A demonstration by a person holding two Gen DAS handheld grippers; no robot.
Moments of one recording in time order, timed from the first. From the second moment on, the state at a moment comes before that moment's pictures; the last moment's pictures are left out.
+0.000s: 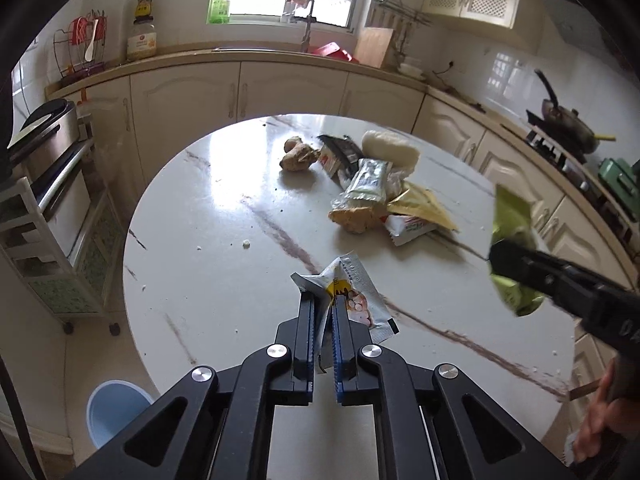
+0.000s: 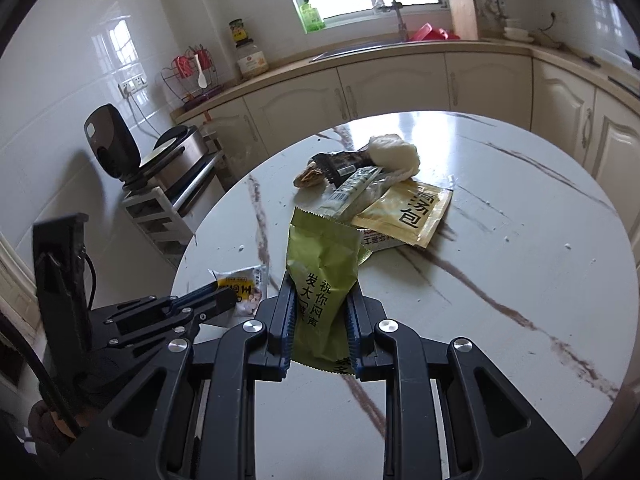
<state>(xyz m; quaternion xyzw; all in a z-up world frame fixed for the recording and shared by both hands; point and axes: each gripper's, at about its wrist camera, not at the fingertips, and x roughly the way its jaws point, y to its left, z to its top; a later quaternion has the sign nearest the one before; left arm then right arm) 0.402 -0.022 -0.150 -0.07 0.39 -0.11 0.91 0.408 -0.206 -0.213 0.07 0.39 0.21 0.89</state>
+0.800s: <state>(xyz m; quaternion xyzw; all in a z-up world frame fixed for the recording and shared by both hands) 0.294 0.222 -0.194 -0.14 0.40 0.04 0.91 0.378 0.061 -0.234 -0.02 0.42 0.38 0.82</state>
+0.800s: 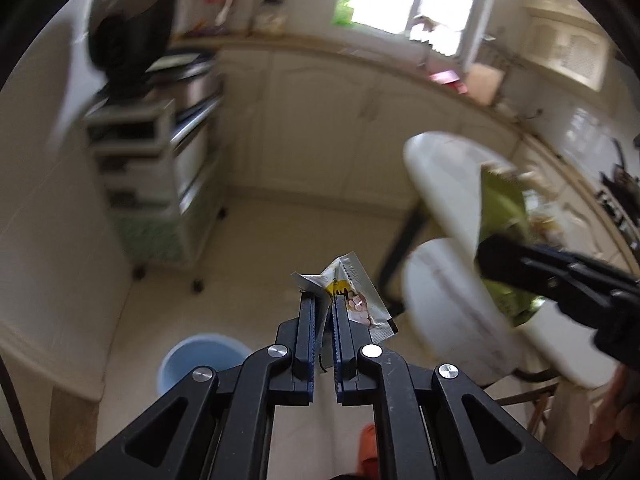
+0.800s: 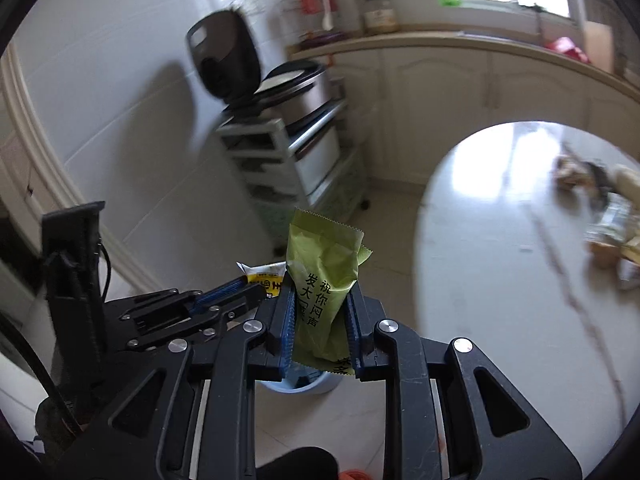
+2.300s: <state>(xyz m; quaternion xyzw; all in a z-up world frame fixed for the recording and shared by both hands) 0.223 0.274 -0.201 -0.17 0.42 0.23 0.86 0.379 0.179 -0.305 -0.02 0.46 0.43 0.78</state>
